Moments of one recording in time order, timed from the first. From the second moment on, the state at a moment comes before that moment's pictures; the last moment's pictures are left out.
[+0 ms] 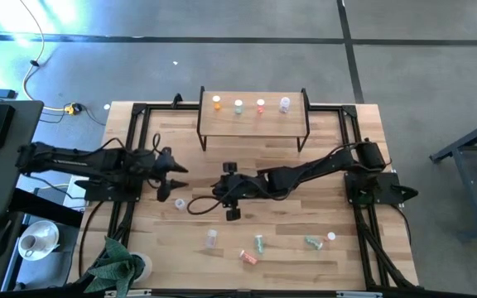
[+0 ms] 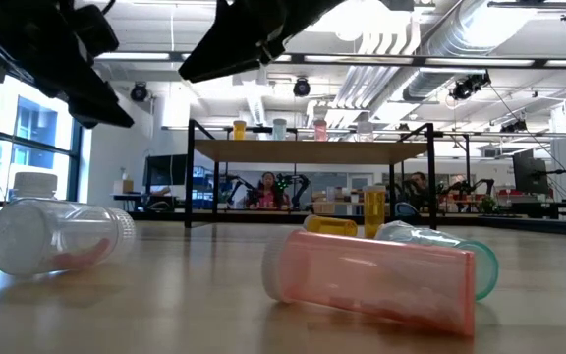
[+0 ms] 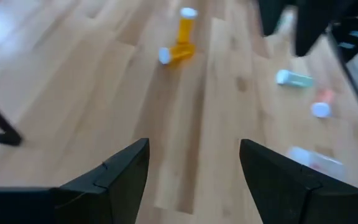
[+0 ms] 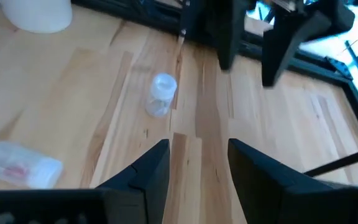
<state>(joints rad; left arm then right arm) 0.06 0.58 0.37 -0.36 -0.04 -0.28 0.20 1.95 1.49 -0.13 0.24 -0.18</state>
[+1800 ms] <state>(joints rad) -0.55 1.07 0.36 -0.45 -0.45 -0.83 0.20 1.95 1.49 -0.26 0.24 -0.17</state>
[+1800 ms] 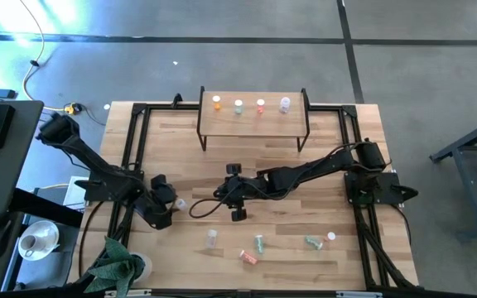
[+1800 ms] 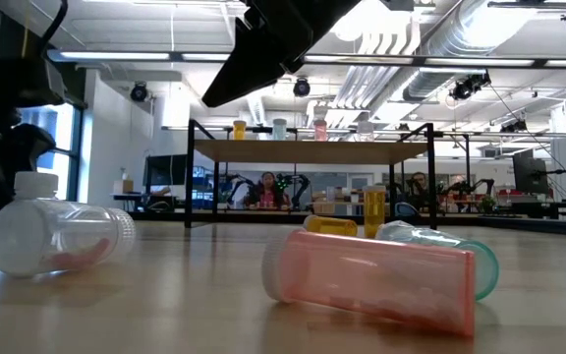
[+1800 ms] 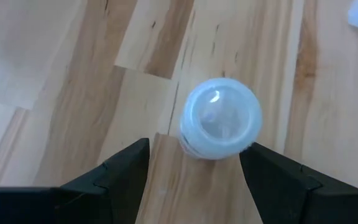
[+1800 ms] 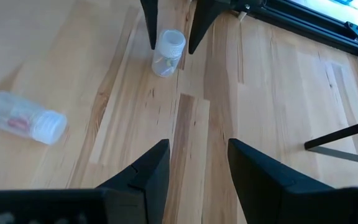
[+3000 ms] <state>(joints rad) -0.49 1.27 0.36 -0.29 -0.48 -0.76 0.20 1.95 1.49 -0.28 0.24 -0.17</state>
